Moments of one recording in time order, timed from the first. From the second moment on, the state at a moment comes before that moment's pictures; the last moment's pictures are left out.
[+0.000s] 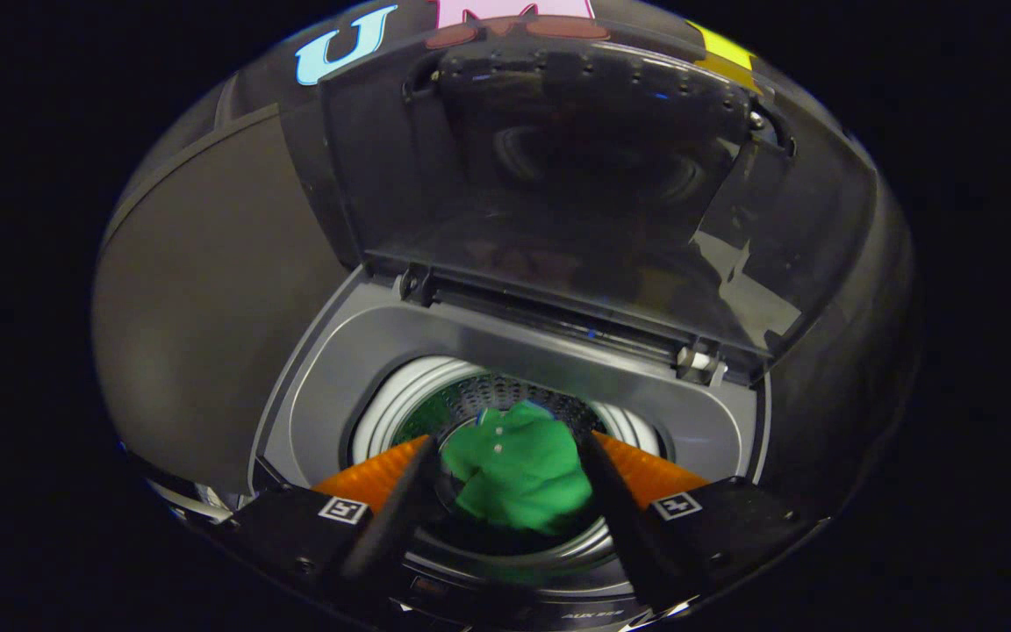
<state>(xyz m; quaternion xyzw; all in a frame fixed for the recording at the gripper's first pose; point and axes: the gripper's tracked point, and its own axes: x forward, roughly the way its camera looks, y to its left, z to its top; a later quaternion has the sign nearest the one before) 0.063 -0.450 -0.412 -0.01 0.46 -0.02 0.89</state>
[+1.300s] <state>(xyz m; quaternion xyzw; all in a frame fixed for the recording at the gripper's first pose) 0.281 -0.506 -0.216 0.07 0.29 -0.10 0.95</state>
